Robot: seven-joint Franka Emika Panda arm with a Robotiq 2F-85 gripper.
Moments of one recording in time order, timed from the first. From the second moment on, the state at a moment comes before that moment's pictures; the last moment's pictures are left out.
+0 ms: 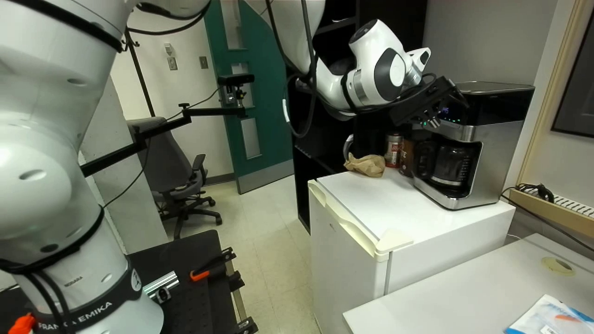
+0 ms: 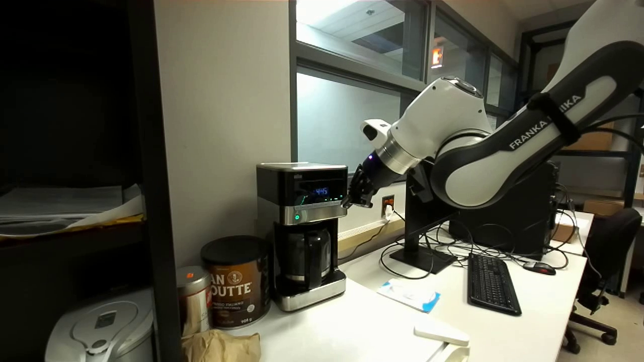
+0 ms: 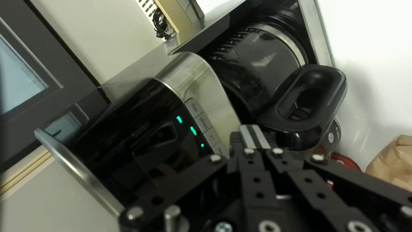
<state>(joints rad) 0.33 0.57 -0.27 -1.74 -0.36 3.11 -0.43</state>
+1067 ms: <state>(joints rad) 0.38 0.71 -0.35 -1.58 -0.36 3.12 -0.38</state>
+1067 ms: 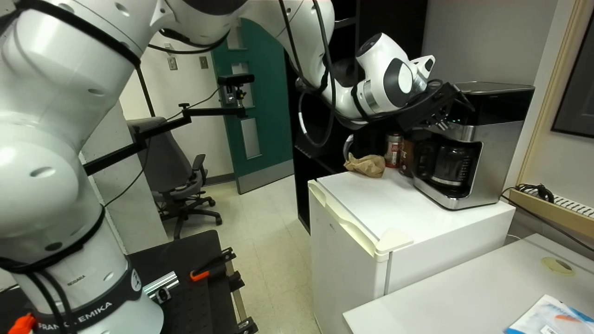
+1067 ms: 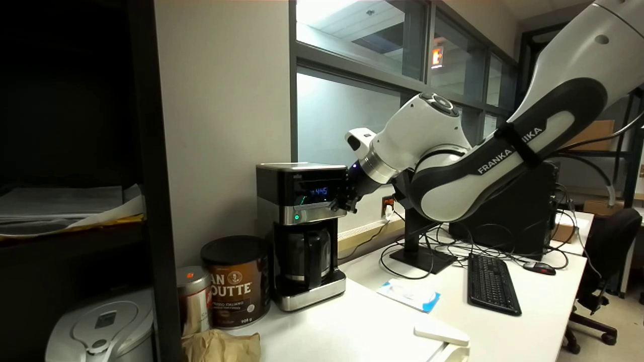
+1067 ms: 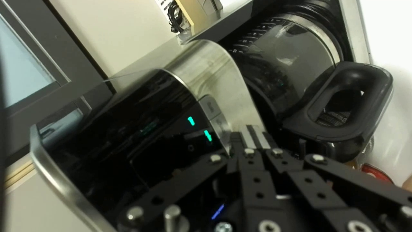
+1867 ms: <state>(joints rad) 0.39 0.69 -0.36 -1.62 -0.36 3.12 -0.37</state>
